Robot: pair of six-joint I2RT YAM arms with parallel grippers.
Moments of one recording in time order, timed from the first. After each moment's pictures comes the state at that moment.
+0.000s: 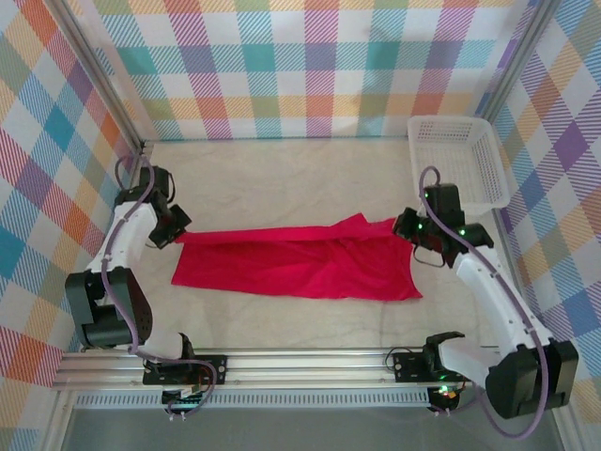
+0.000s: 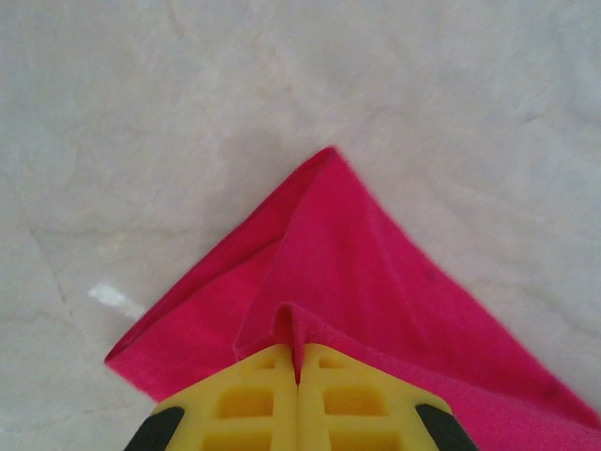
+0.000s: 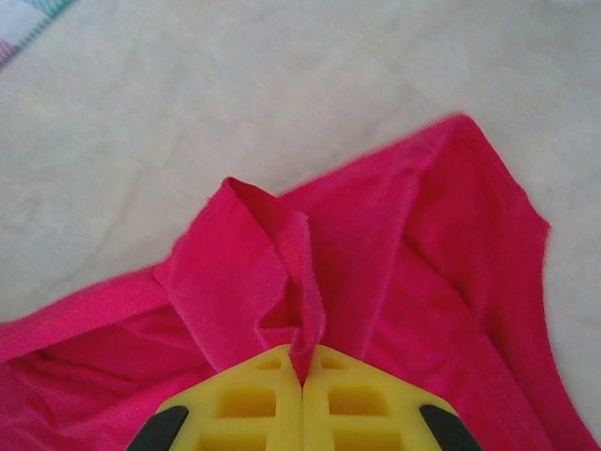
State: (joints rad) left arm 0.12 1.48 1.17 -0.96 -0.06 -0.62; right arm 0.20 1.07 0.90 -0.69 -0.15 0.60
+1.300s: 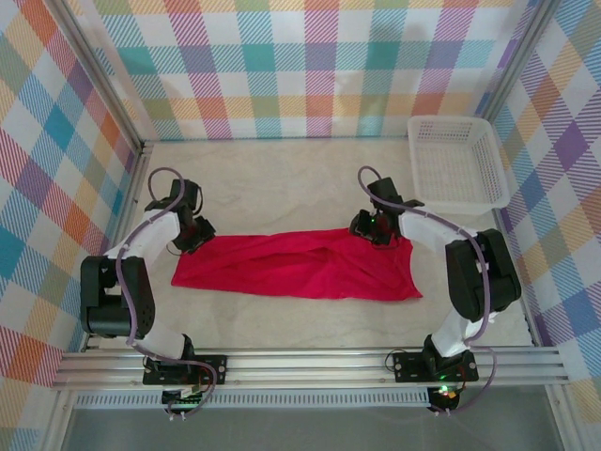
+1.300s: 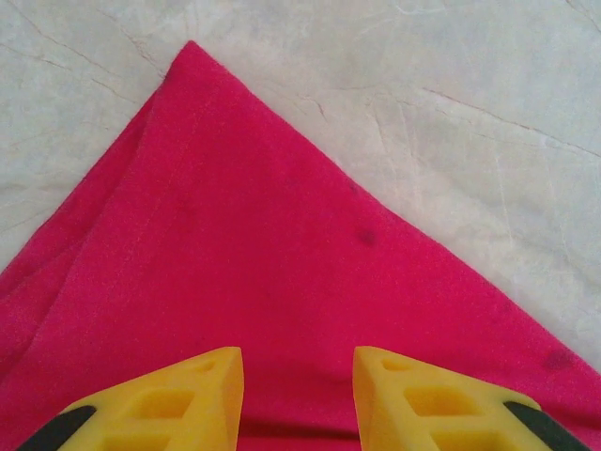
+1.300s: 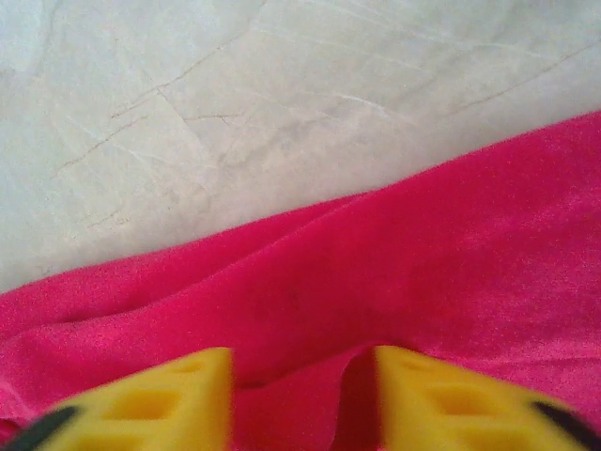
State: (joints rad) left arm -0.02 1.55 1.04 -0.76 -0.01 -0.70; right arm 0.38 1.68 1.04 -0.47 -0.17 0.68
